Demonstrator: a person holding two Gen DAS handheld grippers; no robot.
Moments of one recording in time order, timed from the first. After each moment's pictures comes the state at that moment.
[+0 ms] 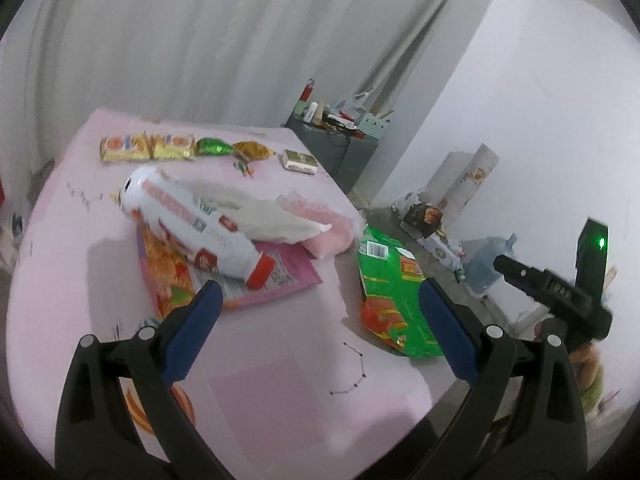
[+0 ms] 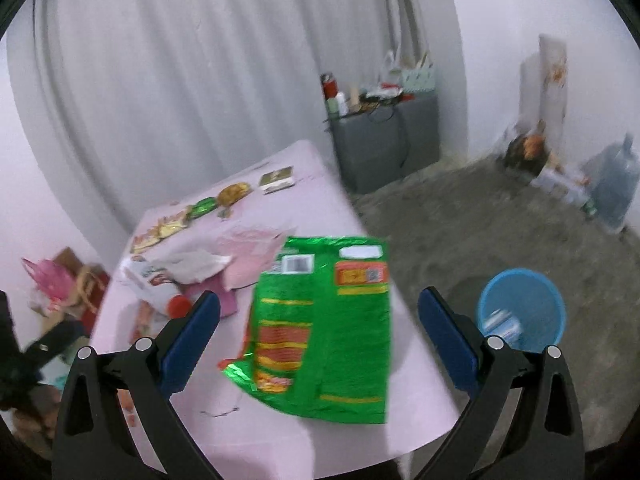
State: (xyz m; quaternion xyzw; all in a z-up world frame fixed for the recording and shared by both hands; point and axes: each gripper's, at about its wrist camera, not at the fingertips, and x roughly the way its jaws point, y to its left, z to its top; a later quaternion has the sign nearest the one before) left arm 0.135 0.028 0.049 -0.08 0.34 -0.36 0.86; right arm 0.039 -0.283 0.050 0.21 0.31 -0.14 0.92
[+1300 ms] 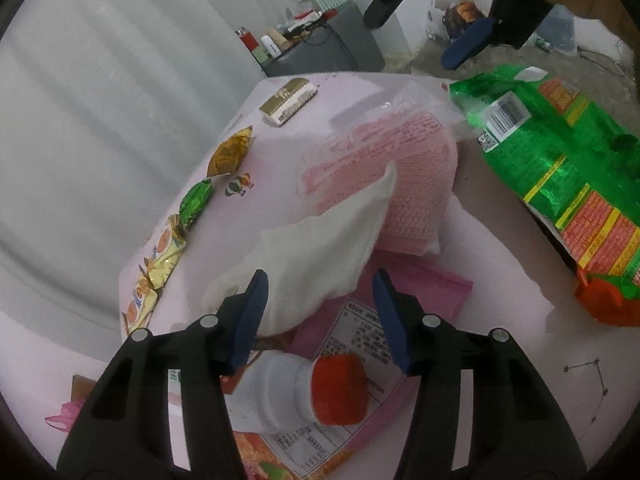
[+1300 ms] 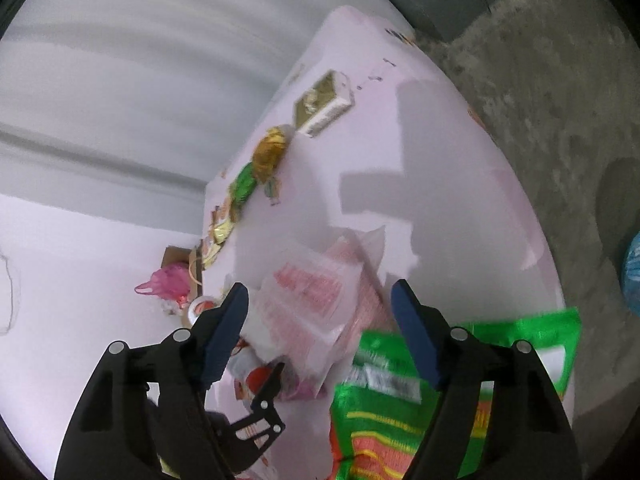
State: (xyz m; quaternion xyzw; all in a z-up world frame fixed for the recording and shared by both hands) left arm 0.219 -0.146 -0.041 0.40 0.32 -0.28 0.81; right arm 0.280 -0.377 -0.049 0.46 0.48 0.07 0.75
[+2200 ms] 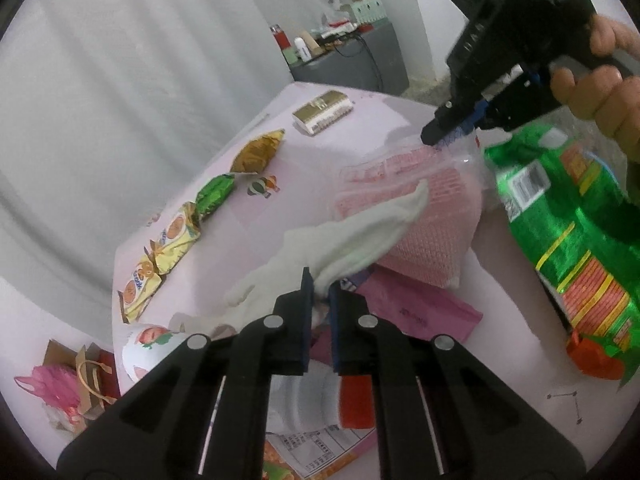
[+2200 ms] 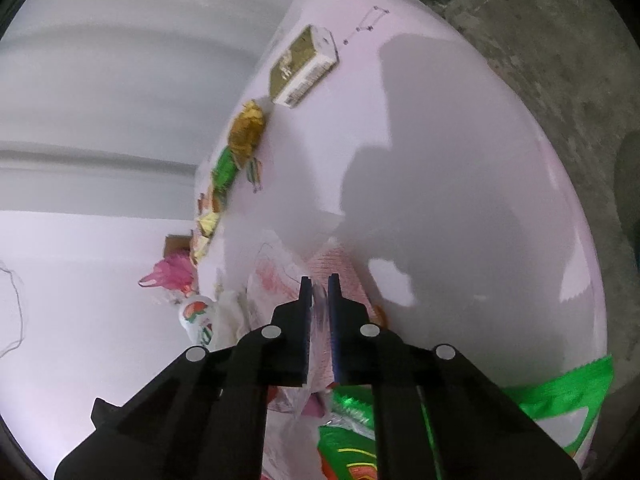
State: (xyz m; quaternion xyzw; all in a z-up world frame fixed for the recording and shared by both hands) left arm 0.236 -0.132 -0.015 0.33 0.33 -0.27 0.85; right arm 0.305 -0.364 -0.081 0.48 0.50 0.09 0.72
